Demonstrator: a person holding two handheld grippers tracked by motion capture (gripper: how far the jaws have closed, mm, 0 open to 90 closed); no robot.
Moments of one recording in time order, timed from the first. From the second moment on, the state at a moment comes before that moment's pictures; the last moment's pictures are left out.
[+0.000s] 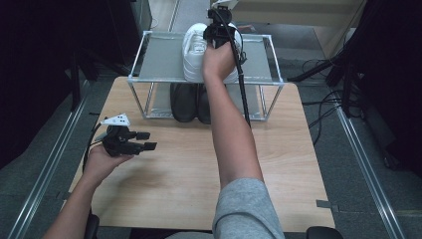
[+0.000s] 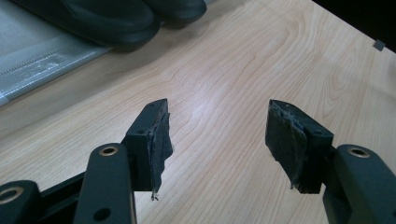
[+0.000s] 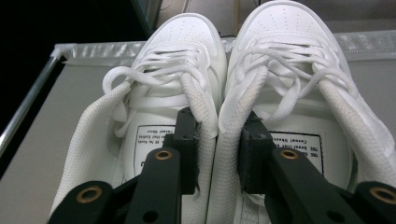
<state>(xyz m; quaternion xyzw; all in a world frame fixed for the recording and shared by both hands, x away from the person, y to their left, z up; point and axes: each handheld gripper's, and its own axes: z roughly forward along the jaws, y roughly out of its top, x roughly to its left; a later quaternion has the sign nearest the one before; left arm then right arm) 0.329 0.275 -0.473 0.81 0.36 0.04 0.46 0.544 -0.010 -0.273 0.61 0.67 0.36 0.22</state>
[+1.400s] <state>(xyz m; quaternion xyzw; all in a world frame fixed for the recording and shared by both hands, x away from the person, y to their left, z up) 0.331 0.272 -0.472 0.82 0.36 0.03 0.44 0.474 -0.044 -0.243 0.47 0.75 0.42 0.17</state>
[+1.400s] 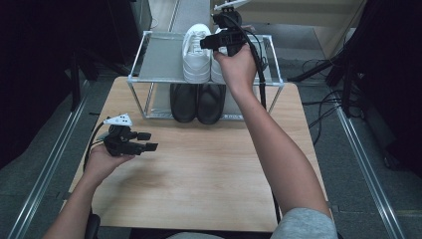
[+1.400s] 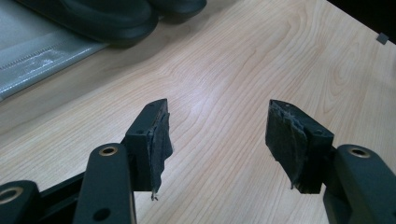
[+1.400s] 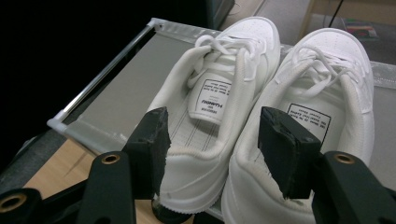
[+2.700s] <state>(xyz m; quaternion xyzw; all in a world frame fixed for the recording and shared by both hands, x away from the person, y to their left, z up) 0.334 0.264 -0.478 0.83 0.36 0.03 0.43 0.385 -0.107 -0.324 0.38 0.79 0.44 0.19</state>
